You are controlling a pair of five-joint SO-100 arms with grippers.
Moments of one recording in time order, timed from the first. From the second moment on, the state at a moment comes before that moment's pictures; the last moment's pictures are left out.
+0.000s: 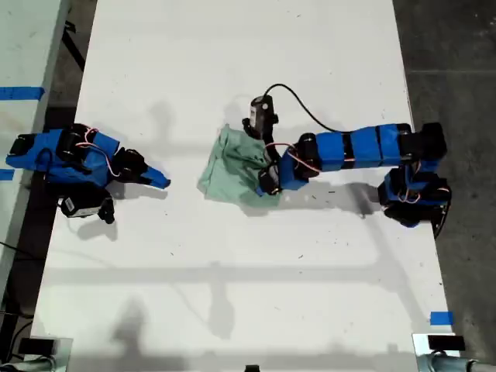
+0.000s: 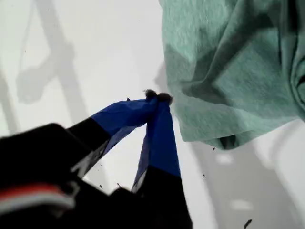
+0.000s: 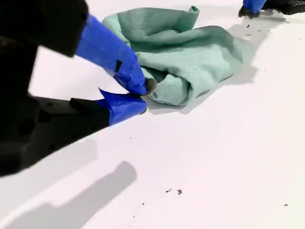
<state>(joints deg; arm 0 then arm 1) -6.3 200.2 182.1 61.1 -9.3 3.7 80.0 84.6 54.8 -40.3</state>
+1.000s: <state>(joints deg) -5.8 200.2 182.1 61.1 -9.3 37.3 107.0 96.5 65.5 -59.7</state>
